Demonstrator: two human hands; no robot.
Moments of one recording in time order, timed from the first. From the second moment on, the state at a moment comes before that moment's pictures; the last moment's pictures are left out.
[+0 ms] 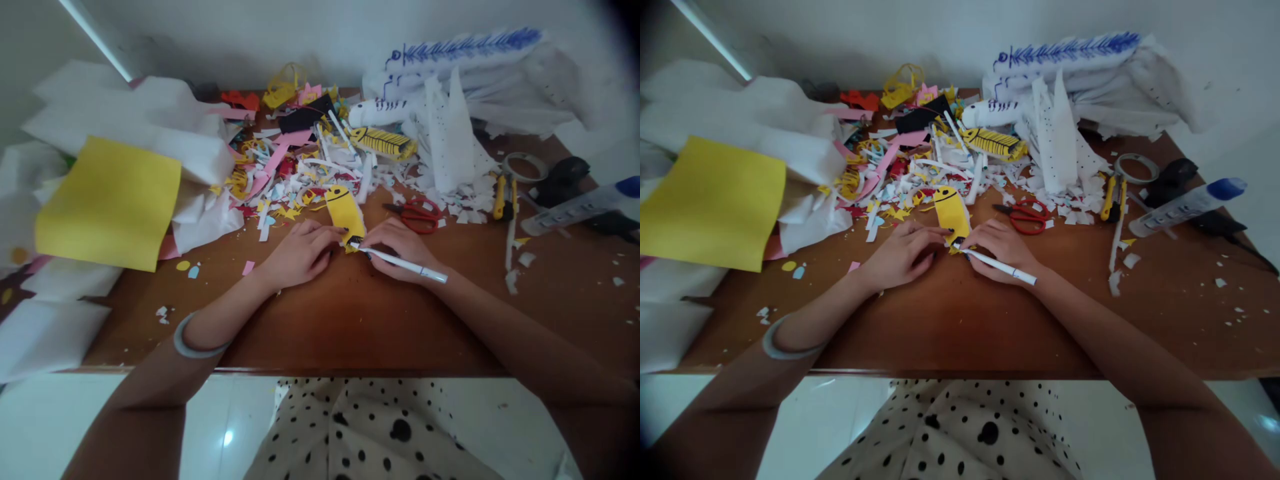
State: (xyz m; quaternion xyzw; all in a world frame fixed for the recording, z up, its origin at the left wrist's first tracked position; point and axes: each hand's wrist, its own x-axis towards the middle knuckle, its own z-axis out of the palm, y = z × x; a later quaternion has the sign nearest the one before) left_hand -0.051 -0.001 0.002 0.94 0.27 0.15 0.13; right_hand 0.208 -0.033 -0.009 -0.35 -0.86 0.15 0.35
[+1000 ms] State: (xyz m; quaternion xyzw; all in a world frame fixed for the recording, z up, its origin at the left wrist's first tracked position) left_hand -0.052 -0.001 0.002 0.95 0.26 0.14 0.12; right_hand 0.207 -0.035 -0.001 -0.30 -0.85 0.21 0.38
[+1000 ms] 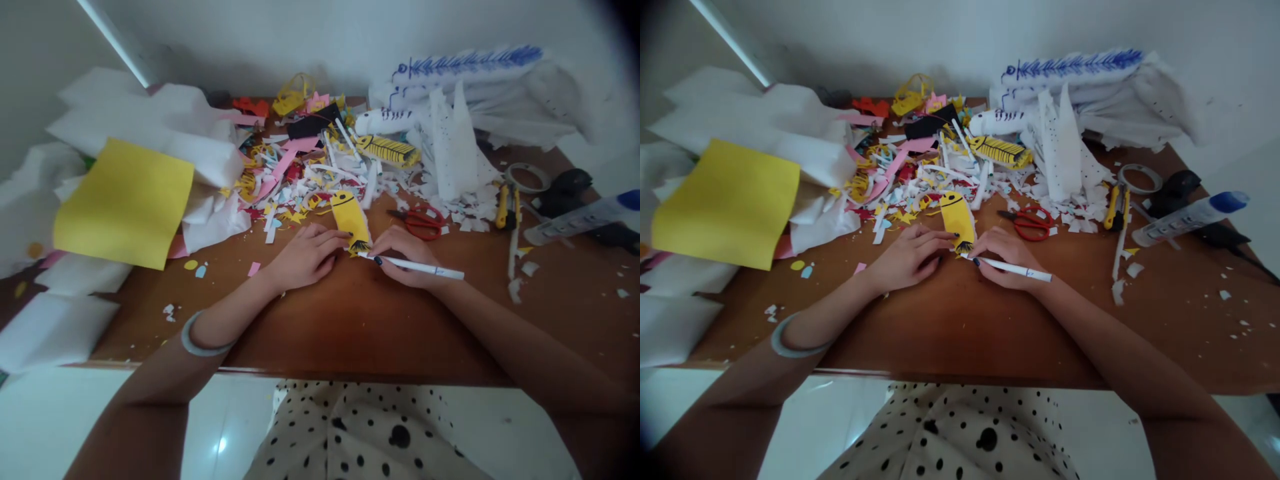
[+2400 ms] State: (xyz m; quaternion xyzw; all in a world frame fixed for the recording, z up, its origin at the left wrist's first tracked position) left_hand -0.059 0.007 -0.001 0.94 0.29 0.18 0.09; right_hand 0.208 -0.024 -0.028 -0.48 -0.78 0.17 0.36
